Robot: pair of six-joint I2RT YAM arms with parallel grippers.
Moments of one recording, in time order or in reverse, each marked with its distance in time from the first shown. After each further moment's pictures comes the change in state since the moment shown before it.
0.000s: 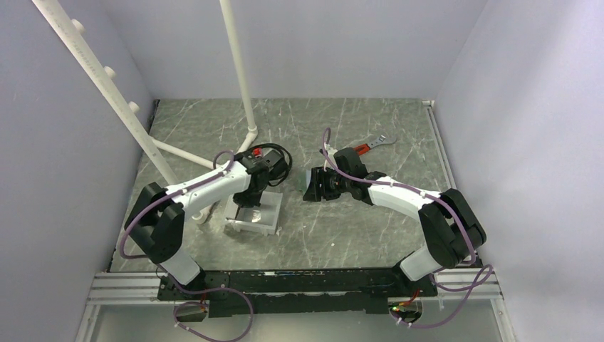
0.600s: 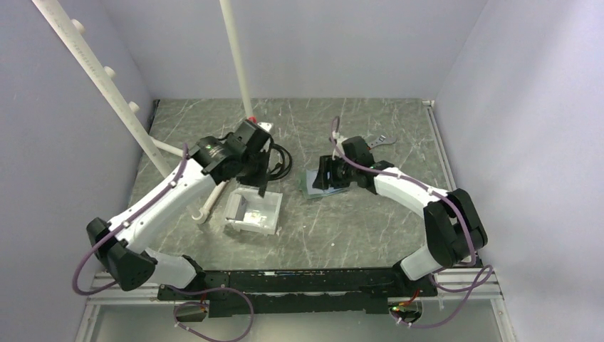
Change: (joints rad) left arm 0.002 -0.224 0.249 -0.043 0.281 0.021; right arm -0.055 -0.001 0.083 -0.130 0.076 -0.064
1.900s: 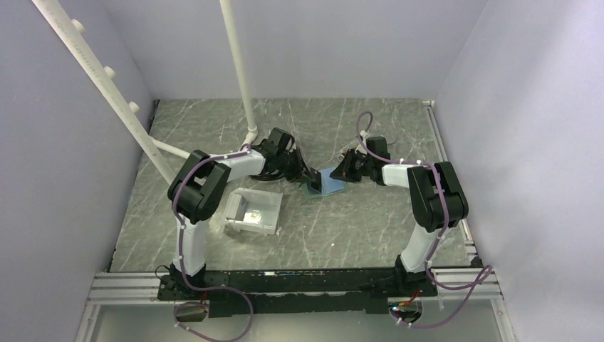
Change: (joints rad) left arm 0.162 0.644 -0.139 1.014 0.678 -0.451; right arm -0.318 0.285 -0.027 0.349 -0.225 0.214
